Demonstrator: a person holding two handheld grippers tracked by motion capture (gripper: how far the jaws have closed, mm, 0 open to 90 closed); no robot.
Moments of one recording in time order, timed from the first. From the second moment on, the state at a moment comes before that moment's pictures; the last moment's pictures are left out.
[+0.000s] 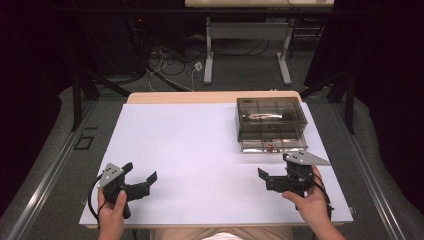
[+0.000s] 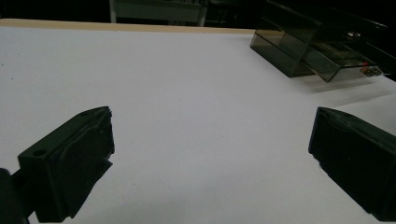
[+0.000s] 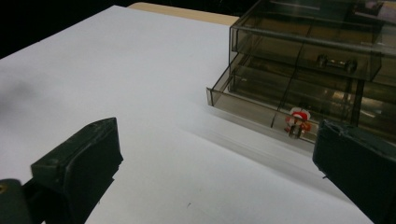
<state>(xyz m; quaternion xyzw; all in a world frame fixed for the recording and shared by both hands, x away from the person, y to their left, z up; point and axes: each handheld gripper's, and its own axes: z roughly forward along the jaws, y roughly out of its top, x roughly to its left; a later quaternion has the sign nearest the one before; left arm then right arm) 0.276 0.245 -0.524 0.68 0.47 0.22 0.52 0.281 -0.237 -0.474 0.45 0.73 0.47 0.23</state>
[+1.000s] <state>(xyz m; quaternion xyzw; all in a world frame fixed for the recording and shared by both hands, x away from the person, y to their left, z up) 0.276 0.244 -0.524 0.68 0.47 0.21 0.52 0.274 -0.239 -0.537 0.46 0.74 0.43 0.23</state>
